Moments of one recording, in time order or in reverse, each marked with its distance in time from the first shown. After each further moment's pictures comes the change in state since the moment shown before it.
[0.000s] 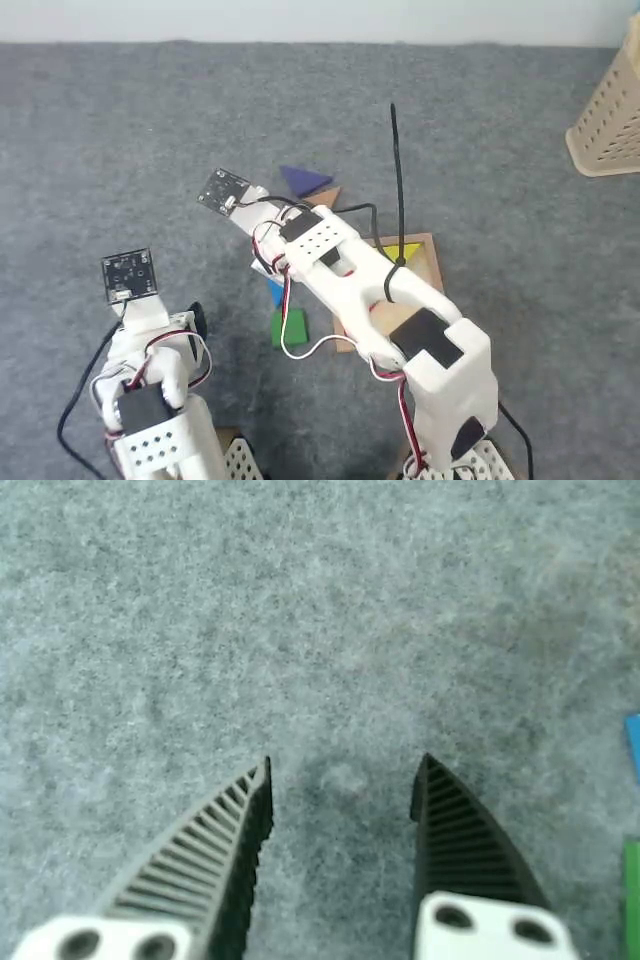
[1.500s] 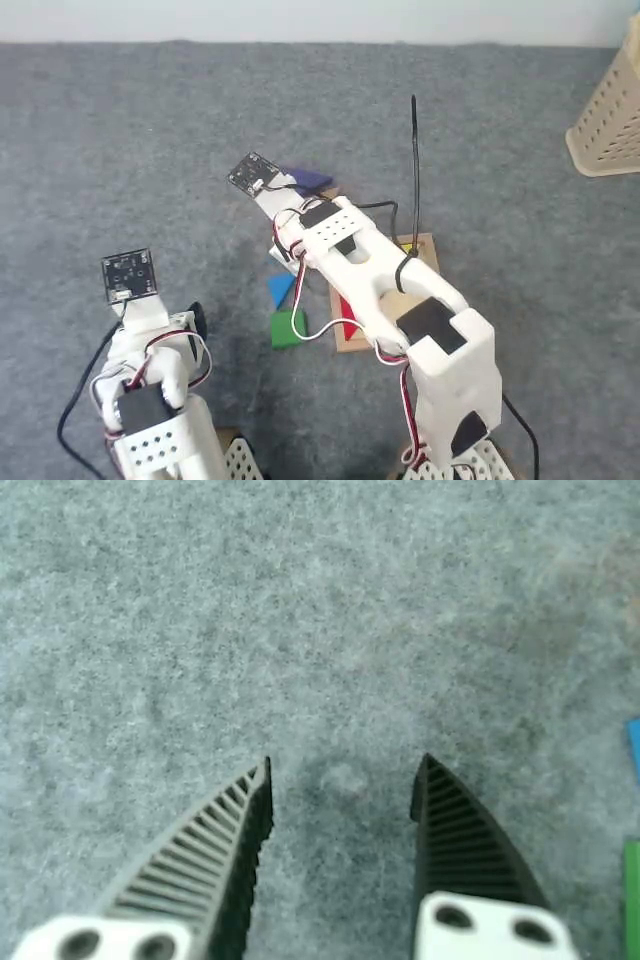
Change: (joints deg) left arm 0.0 0.0 0.0 0.0 0.0; right arm 4.9 1.3 -0.2 -0.5 -4.7
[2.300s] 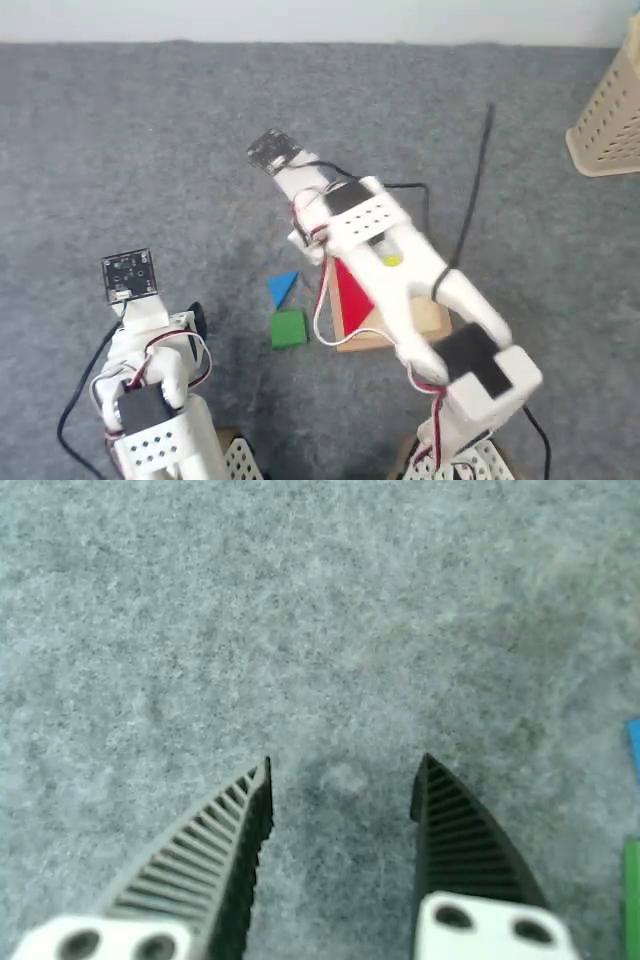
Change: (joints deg) left arm 0.0 0.0 0.0 0.0 0.0; right arm 4.8 -16.3 1.3 15.6 0.0
